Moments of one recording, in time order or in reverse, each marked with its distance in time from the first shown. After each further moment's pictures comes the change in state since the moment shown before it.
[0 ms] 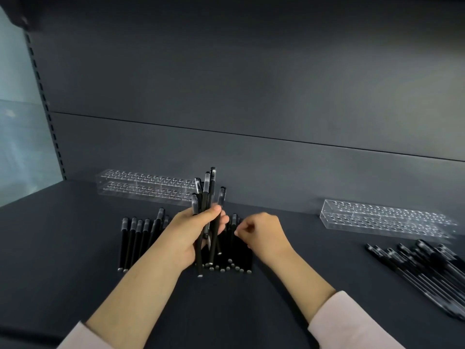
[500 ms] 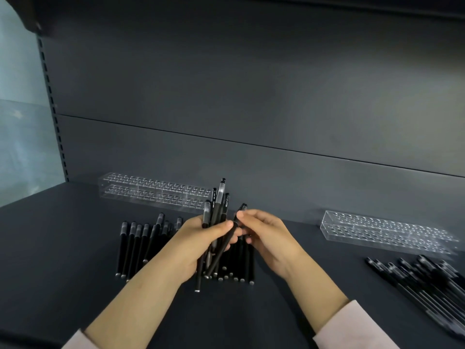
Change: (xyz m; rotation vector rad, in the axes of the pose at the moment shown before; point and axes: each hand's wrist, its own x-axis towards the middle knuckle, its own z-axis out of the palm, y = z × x) left_hand -0.009 -0.002 0.006 0.234 -0.118 0.073; right_hand -0.004 -0.013 -0.019 1.054 -0.183 0.186
